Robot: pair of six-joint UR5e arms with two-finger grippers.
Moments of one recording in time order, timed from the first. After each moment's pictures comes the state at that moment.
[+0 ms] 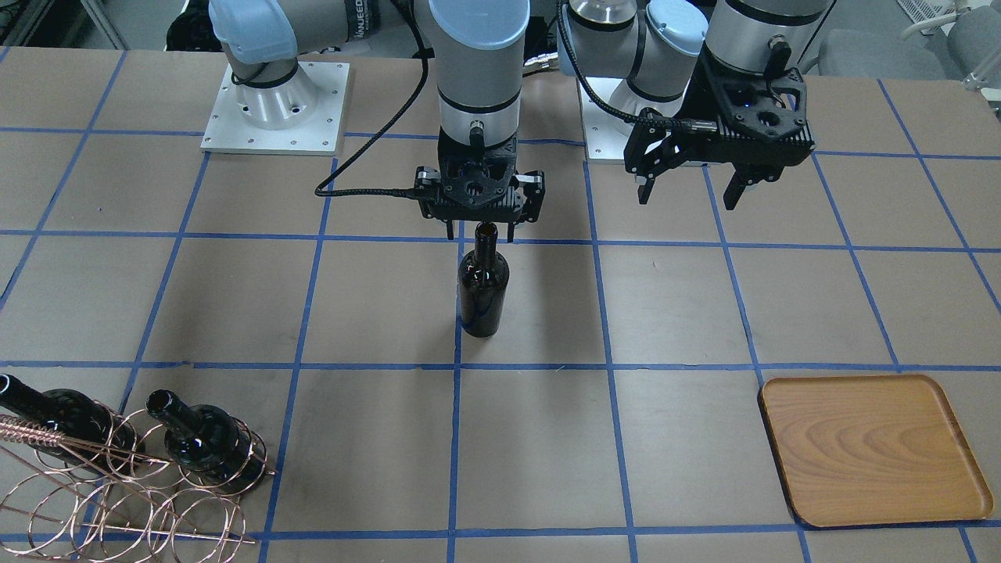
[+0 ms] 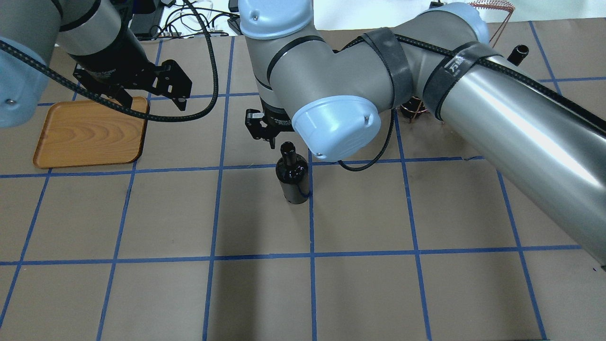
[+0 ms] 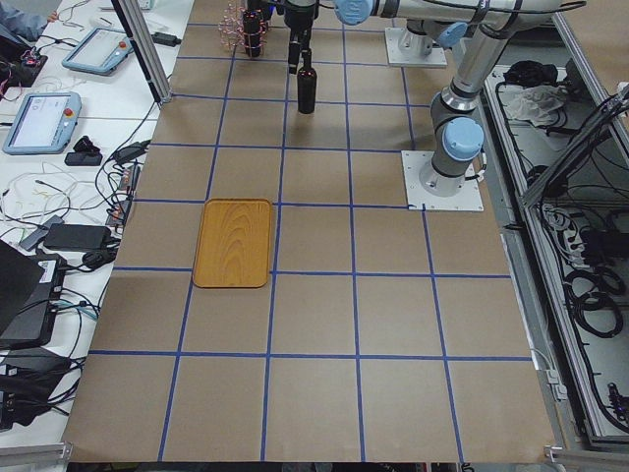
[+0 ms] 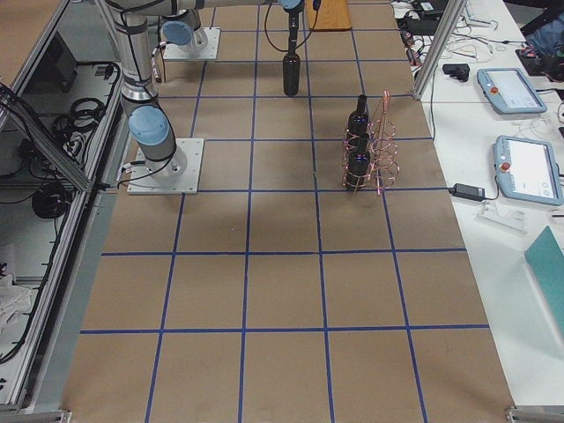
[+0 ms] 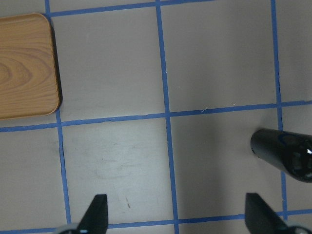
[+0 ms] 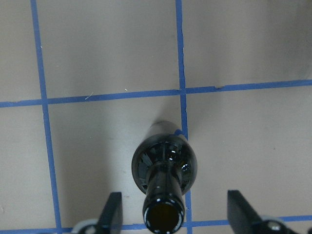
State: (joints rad) left arm -1.58 -1.53 -1.58 -1.49 1.60 0.06; right arm 2.04 -1.34 1.49 -1.80 -1.56 0.53
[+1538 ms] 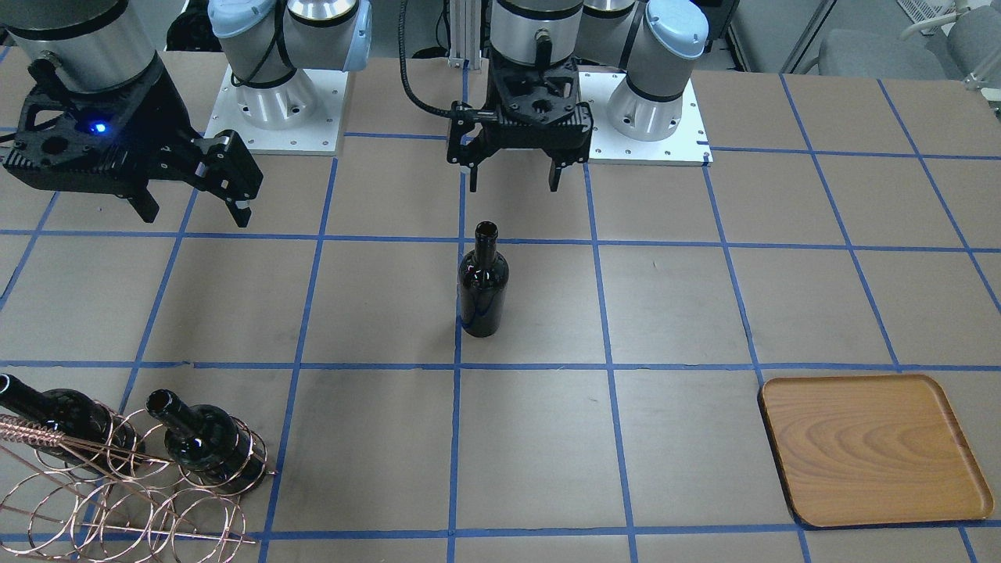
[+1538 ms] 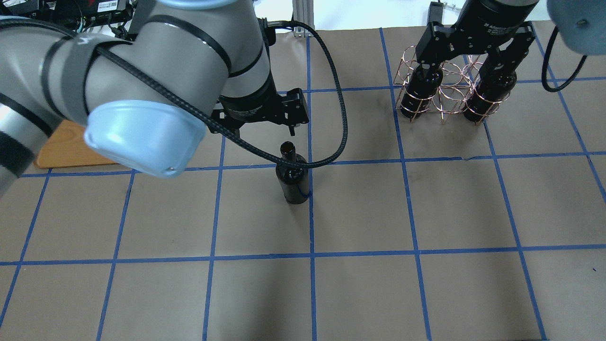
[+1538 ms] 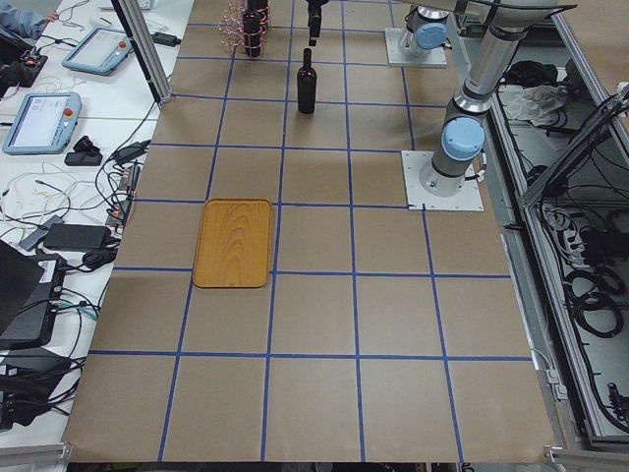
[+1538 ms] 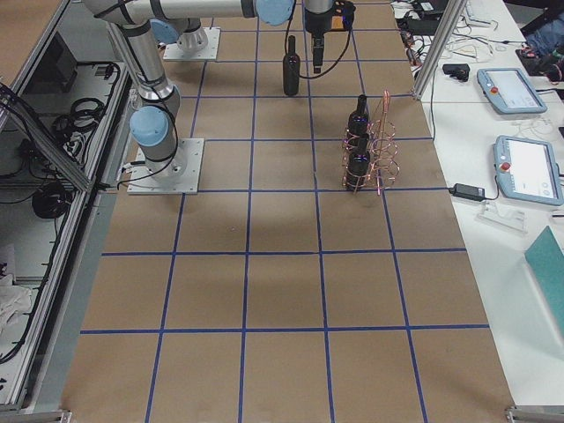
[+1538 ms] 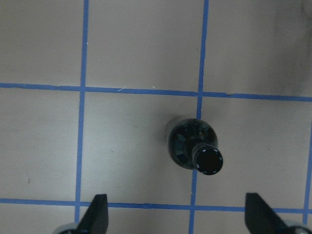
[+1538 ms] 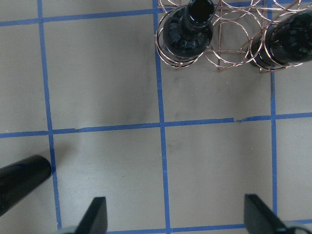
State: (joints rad) left arm -1.95 -1.64 -1.58 -1.39 1.59 -0.45; right arm 1.53 -1.53 1.48 -1.60 -1.56 0.02
